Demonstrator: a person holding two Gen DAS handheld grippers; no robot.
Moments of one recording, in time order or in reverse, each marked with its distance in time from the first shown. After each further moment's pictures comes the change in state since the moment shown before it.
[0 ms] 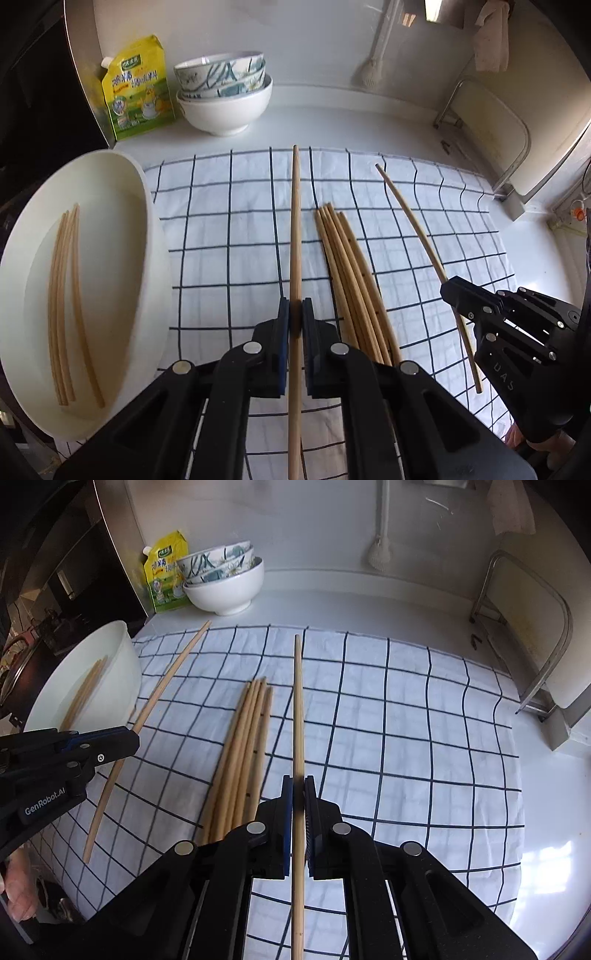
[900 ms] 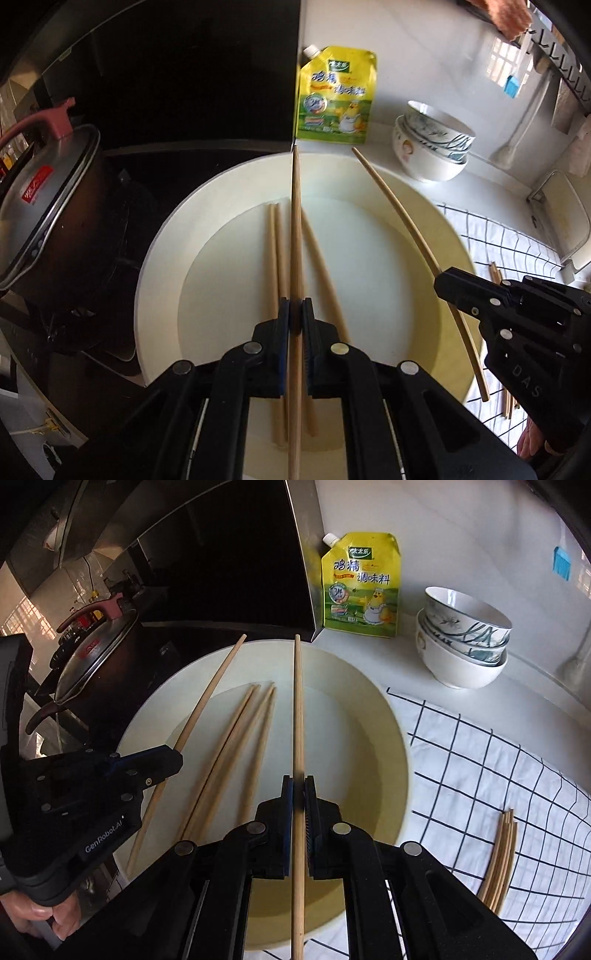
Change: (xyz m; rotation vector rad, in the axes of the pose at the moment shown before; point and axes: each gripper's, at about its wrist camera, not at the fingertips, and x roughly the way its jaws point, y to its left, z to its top) left arm -0.052 0.244 -0.008 -0.206 -0.034 0.159; right arm 0.045 0.252 0.094 -0.207 0.039 0.230
